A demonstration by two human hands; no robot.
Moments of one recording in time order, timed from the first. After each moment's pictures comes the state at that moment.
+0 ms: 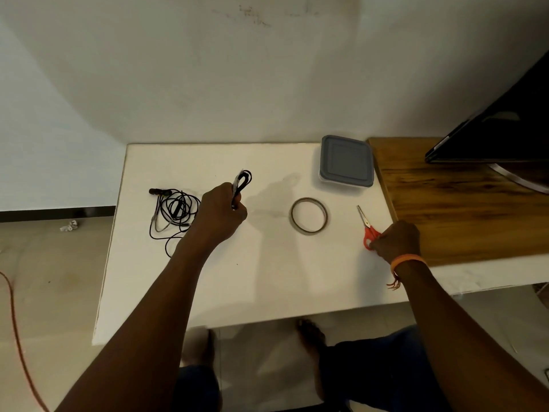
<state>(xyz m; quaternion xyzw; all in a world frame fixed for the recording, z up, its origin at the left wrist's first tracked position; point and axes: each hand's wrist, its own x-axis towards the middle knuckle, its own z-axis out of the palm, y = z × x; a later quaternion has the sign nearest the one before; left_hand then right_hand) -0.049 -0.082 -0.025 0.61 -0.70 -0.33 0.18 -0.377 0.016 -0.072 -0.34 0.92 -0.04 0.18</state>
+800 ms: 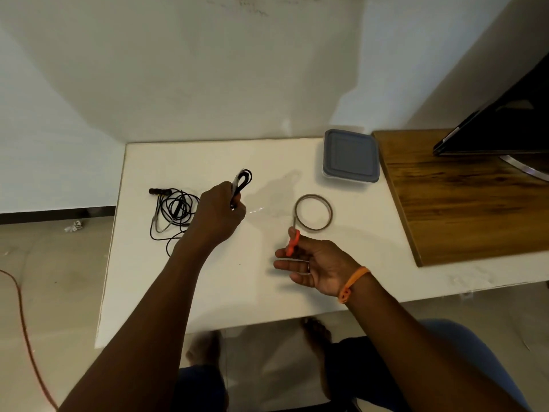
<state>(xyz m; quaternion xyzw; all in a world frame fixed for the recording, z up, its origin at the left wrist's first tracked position) -0.047 -0.084 -0.030 0.60 -0.71 -0.31 0.18 -0.232 0.022 -0.025 -0.07 0.59 -0.31 0.74</state>
